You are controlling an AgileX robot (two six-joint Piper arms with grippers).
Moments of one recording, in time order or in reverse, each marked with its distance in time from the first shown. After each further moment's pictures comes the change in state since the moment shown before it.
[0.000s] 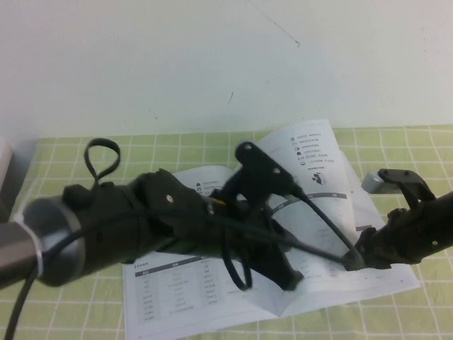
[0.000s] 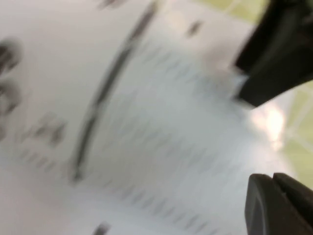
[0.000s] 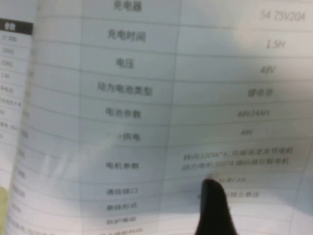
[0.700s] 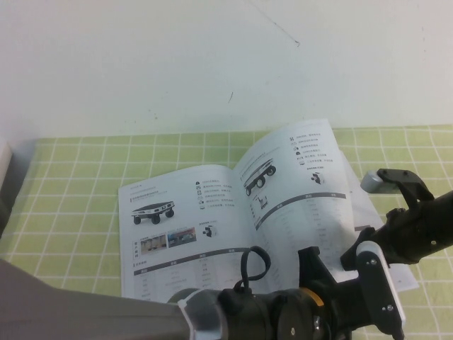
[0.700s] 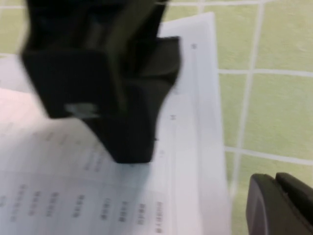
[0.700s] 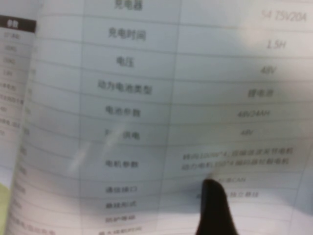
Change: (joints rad) right arm 0.000 0.006 -0.005 0.006 0.009 -0.007; left arm -0.383 0.241 0.000 0.109 -0.452 0.225
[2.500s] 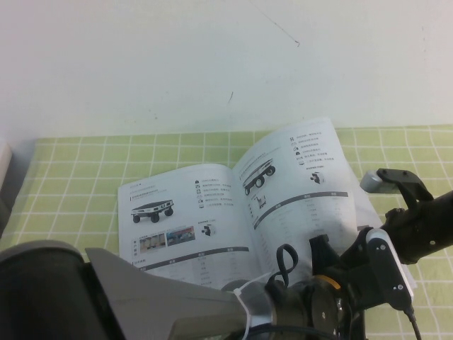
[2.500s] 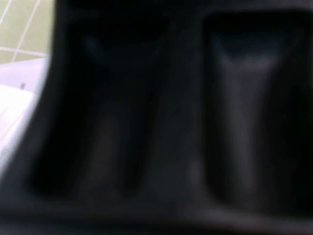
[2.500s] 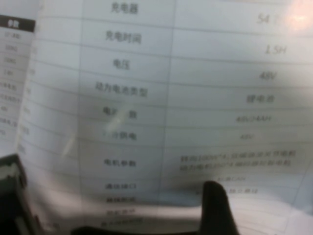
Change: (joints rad) right arm 0.000 0.002 0.000 0.020 0.000 -0.009; left arm 0.013 0.209 -0.173 -0.103 -0.132 0.080
